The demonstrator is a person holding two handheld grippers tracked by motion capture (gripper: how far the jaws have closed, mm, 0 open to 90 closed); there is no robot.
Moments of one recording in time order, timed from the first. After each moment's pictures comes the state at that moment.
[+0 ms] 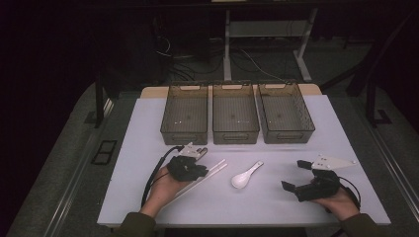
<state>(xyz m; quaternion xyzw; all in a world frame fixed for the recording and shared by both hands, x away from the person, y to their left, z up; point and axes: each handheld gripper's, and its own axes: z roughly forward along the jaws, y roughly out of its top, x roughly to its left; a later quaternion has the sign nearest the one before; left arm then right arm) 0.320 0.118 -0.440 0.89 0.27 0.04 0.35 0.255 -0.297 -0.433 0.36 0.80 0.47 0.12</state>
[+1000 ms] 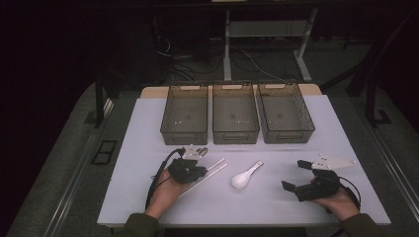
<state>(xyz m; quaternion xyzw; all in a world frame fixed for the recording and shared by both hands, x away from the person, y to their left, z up) 0.311 0.113 -0.439 0.89 0.29 0.08 0.34 0.255 -0.297 -0.433 0.36 0.80 0.47 0.12</state>
